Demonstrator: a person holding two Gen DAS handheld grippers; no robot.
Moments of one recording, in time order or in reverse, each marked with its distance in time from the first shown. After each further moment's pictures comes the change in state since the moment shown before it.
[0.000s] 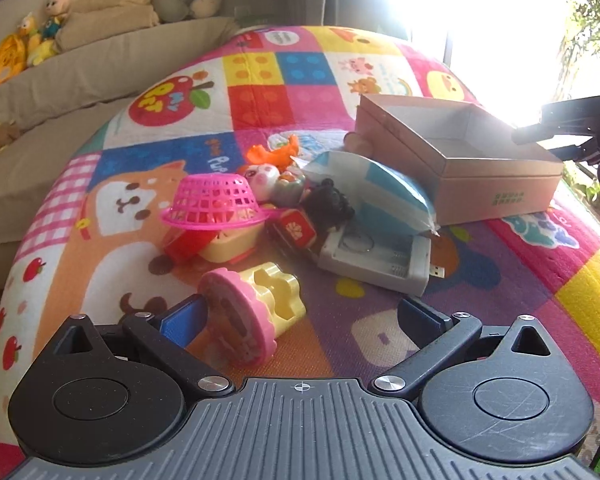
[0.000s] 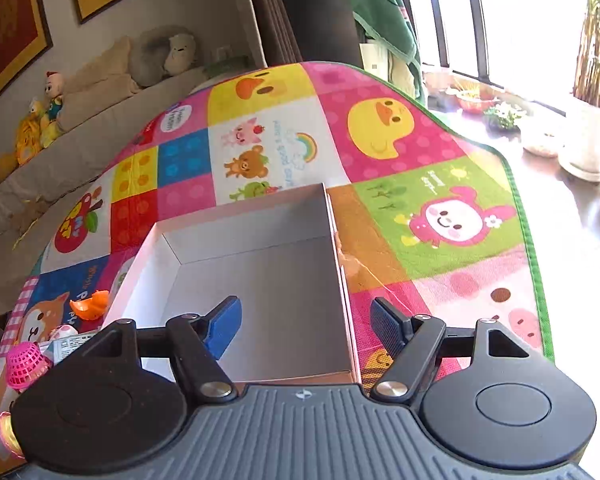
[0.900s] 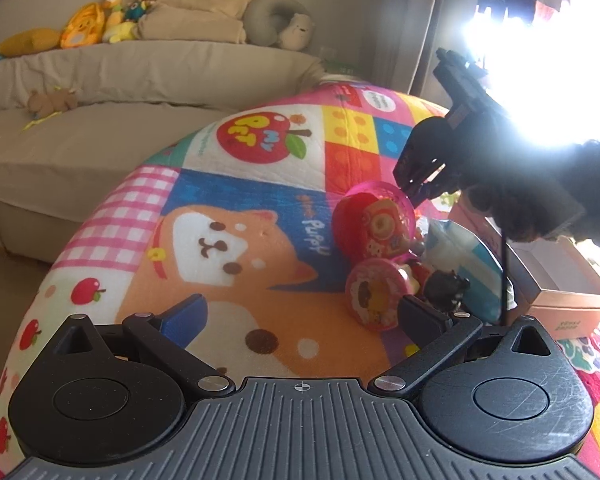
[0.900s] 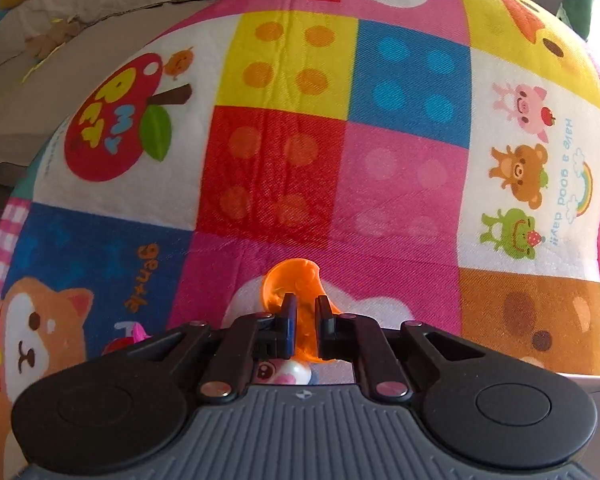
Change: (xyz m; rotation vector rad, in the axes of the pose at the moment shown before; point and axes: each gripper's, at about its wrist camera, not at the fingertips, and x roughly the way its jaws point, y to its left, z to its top) left arm 0.006 0.085 0.026 -0.269 -0.137 0.049; right arm 0.194 0.255 0.064 -0.401 0.441 0.044
